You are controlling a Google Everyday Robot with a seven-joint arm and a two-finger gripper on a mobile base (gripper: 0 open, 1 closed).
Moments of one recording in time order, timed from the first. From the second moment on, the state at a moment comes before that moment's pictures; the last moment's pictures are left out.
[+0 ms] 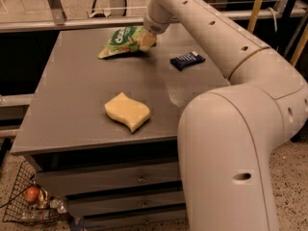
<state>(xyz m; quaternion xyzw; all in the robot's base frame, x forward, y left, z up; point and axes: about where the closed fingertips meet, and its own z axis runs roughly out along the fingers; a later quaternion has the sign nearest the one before) 0.841 0.012 0.880 -0.63 0.69 -0.08 0.34</state>
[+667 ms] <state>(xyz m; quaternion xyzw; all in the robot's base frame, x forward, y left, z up) 0.836 0.018 0.891 -0.63 0.69 -0.08 0.35</state>
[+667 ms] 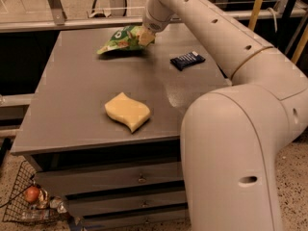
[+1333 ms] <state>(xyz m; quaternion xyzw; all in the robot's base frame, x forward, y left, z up) 0.779 0.013 0.965 -0.64 0.64 -0.06 0.42</state>
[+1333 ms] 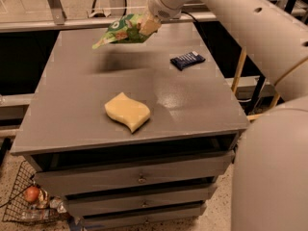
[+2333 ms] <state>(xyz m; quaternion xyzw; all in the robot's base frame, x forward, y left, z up) 0.703 0.043 0.982 -0.67 0.59 0.00 0.45</state>
